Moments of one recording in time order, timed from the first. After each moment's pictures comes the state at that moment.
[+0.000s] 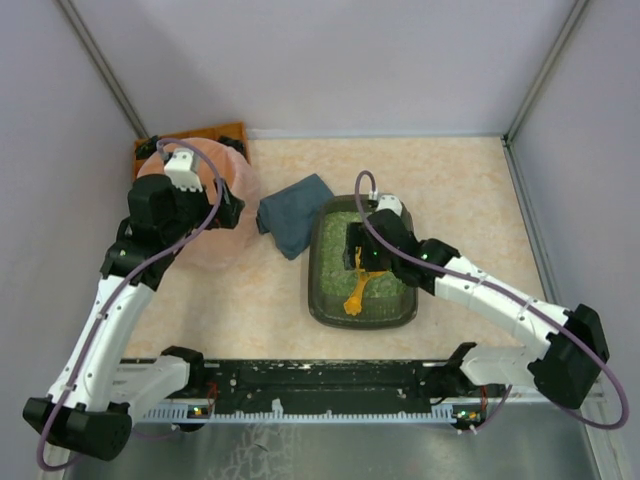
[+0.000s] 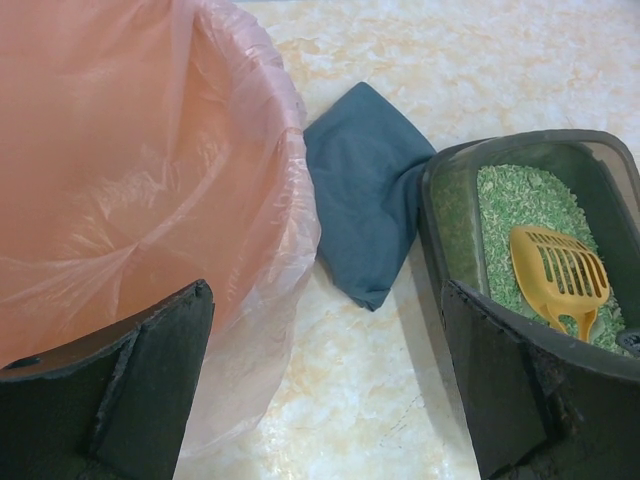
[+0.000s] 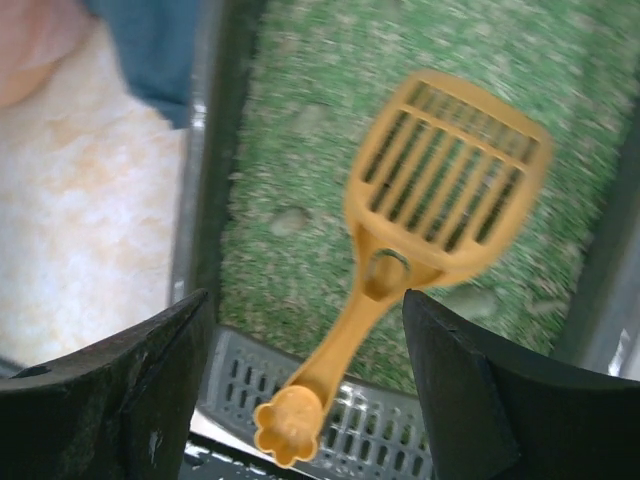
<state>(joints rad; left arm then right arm) -0.26 0.96 1.09 -0.47 0.07 -0.18 0.81 1.19 0.95 -0.49 0.22 0.60</state>
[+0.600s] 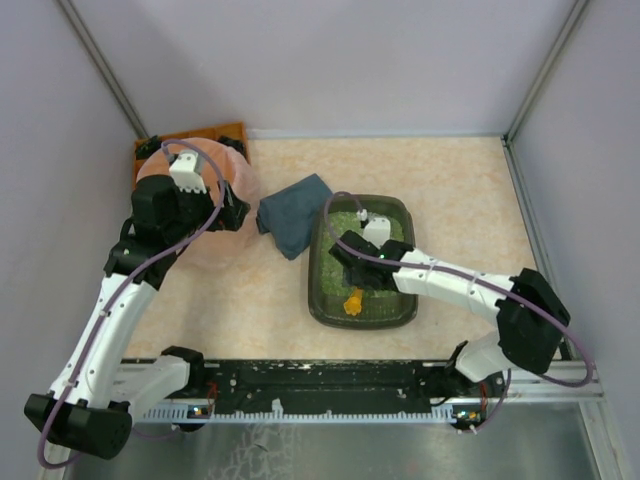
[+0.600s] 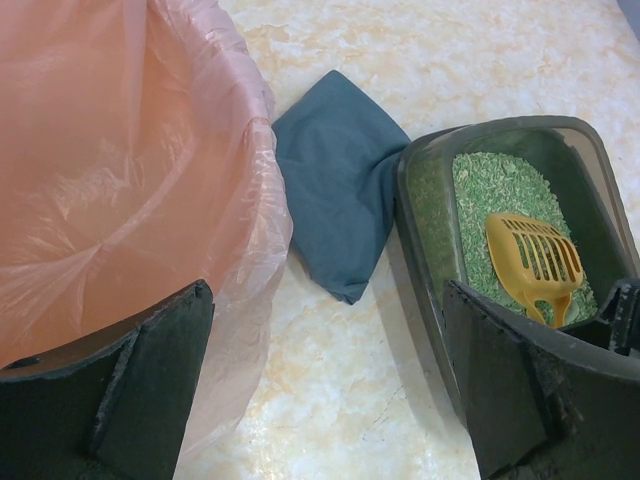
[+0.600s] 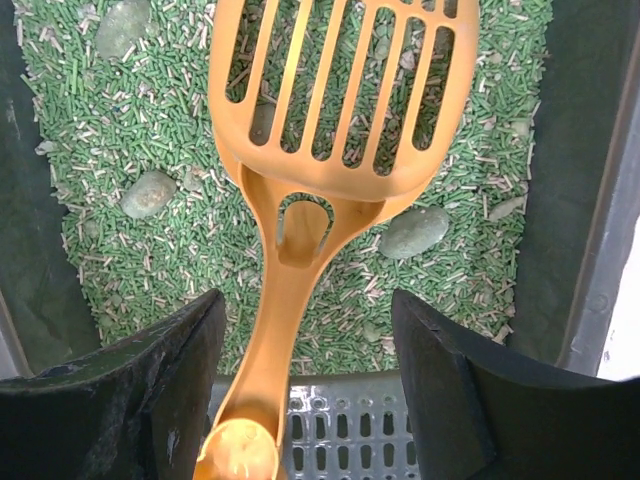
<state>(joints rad) -0.26 0.97 1.07 -0.45 0.14 -0.20 0.93 1.41 0.99 -0.74 0.49 0.90</state>
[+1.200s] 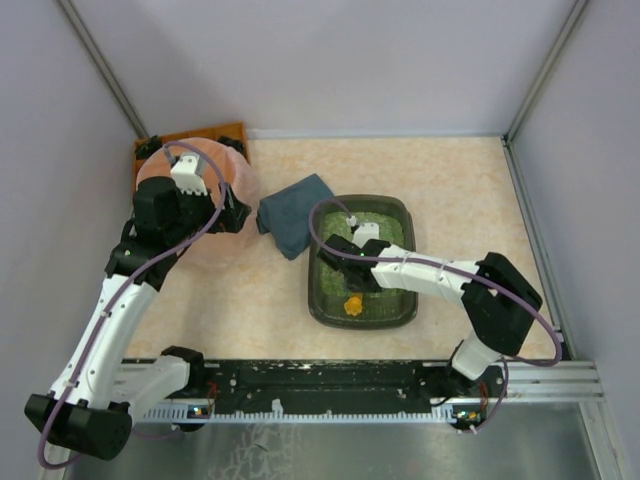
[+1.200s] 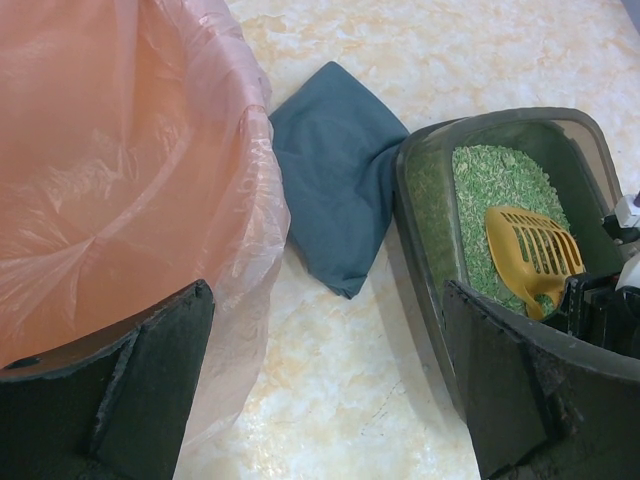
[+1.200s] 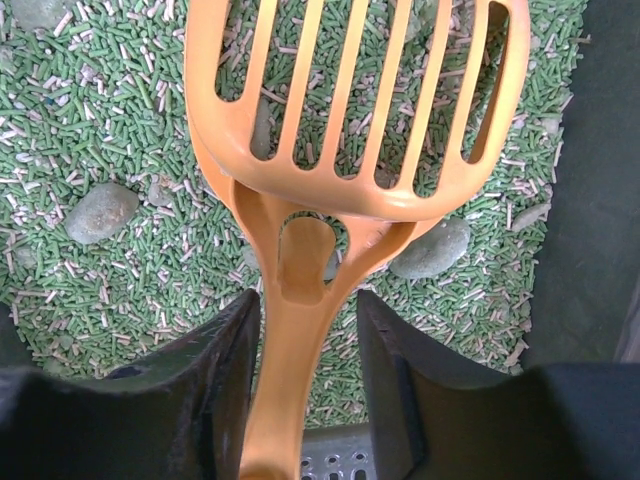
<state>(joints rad) -0.26 0.97 1.05 -0.45 0.14 -0.20 0.95 1.59 1.04 -0.76 0.51 0.92</state>
